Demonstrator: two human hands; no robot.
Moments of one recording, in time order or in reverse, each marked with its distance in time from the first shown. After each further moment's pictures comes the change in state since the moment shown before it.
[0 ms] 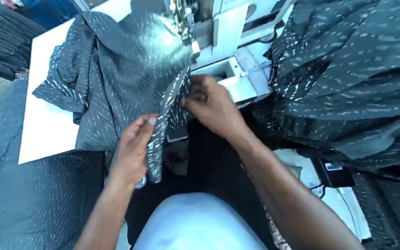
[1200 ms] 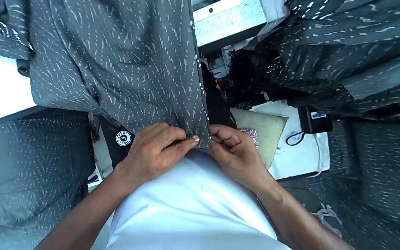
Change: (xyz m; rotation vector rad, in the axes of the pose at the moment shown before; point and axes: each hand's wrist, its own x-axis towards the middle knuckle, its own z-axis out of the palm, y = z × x) left_hand -0.066 -0.088 0.008 0.866 -0.449 0.961; right_hand -0.203 0.017 0.000 0.311 -0.076 0.189
